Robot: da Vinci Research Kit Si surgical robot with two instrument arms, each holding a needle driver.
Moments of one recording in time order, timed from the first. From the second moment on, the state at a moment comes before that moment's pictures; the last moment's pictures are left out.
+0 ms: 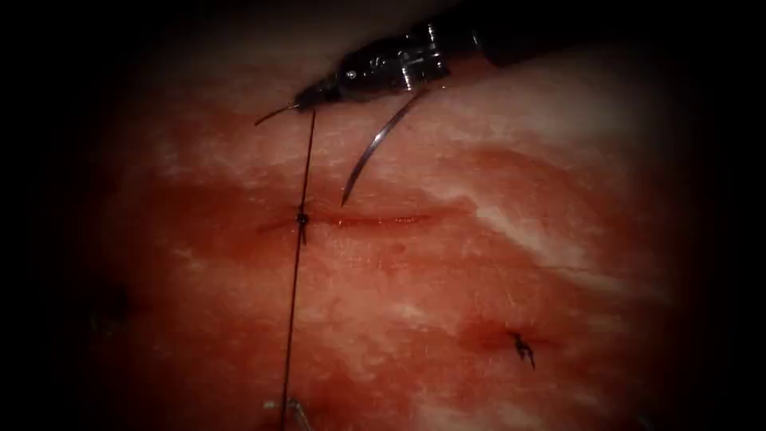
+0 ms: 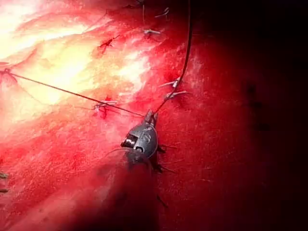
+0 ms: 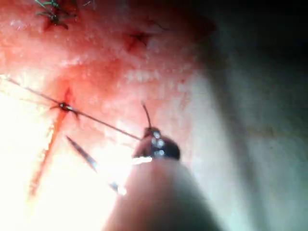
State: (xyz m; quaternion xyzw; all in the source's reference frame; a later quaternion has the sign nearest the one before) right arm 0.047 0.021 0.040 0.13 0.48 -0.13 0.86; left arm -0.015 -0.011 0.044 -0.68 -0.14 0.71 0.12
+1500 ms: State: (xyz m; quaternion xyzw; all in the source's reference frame) right arm 0.045 0.007 0.034 0.11 0.60 0.13 0.78; left arm -0.005 0.027 0.054 -0.64 -0.01 0.76 0.13
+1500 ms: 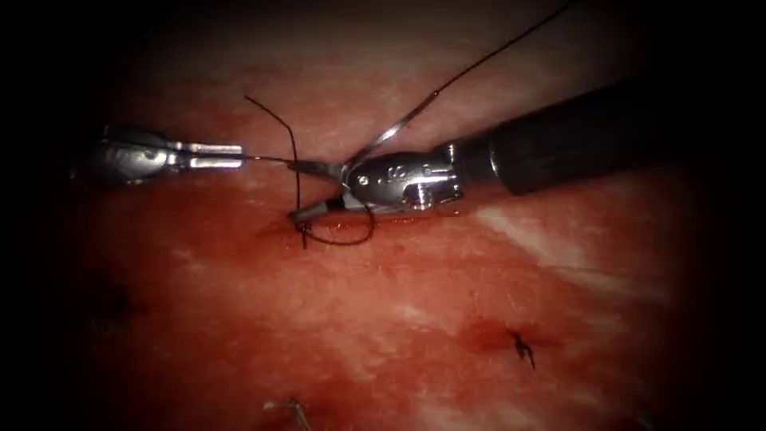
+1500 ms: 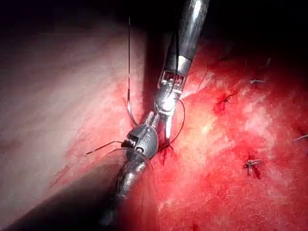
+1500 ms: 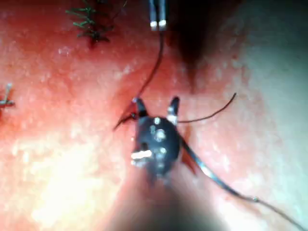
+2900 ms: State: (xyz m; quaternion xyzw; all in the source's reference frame) right arm 0.049 0.010 0.036 0.11 0.46 0.44 0.76; left arm -0.008 0.024 0.063 -0.61 -0.03 0.77 0.15
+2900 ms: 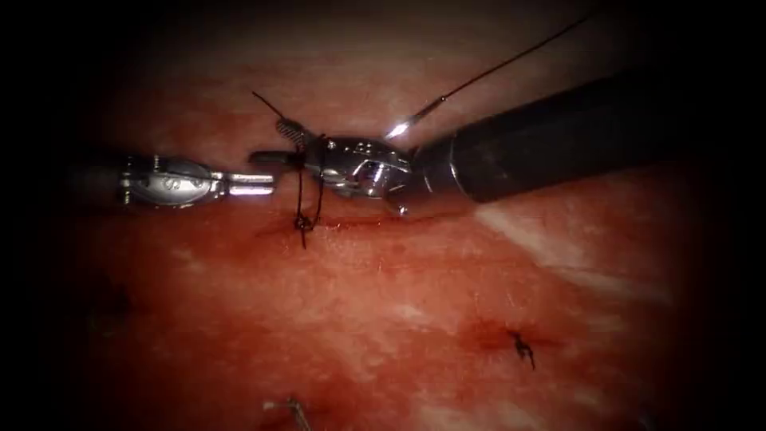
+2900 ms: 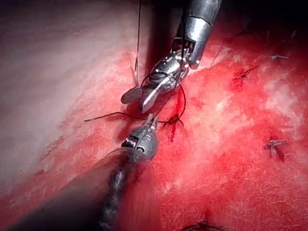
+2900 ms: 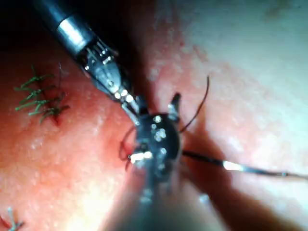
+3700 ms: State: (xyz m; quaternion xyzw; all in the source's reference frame) right arm 0.050 0.012 0.046 0.05 0.34 0.47 0.82; left arm -0.007 0.027 0.066 -0.61 -0.03 0.77 0.16
